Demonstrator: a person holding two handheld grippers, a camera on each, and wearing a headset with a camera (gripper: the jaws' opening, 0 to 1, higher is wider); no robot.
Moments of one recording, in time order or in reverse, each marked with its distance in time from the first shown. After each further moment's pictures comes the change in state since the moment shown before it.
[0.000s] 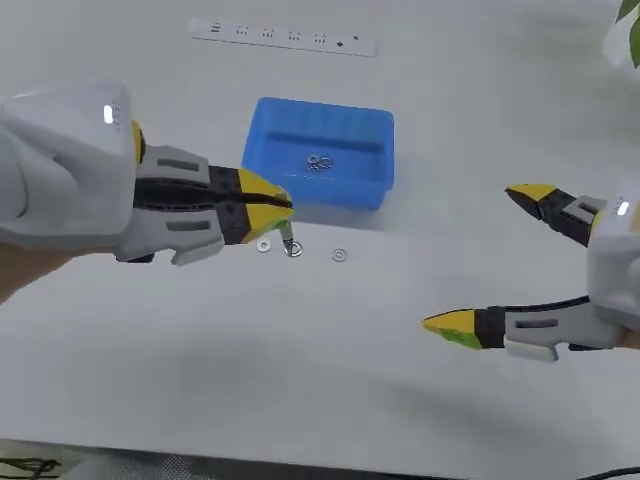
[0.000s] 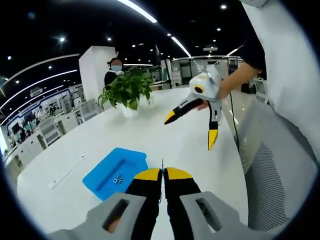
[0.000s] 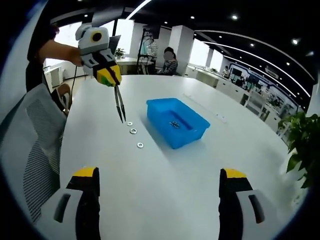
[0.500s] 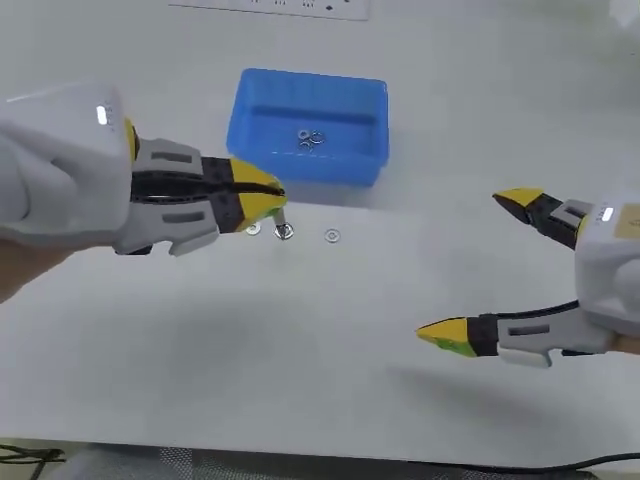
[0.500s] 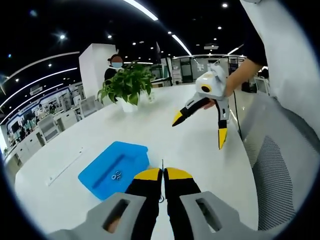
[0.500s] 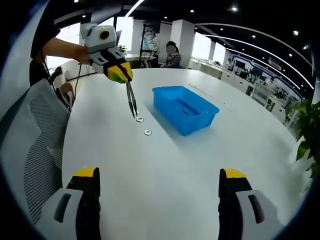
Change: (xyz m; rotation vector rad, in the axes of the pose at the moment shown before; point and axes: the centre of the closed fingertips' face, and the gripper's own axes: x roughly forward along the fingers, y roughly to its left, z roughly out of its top) left arm 0.020 0.010 -0.020 -0.004 0.012 -0.008; right arm 0.010 0.012 -0.030 0.046 0.045 0.054
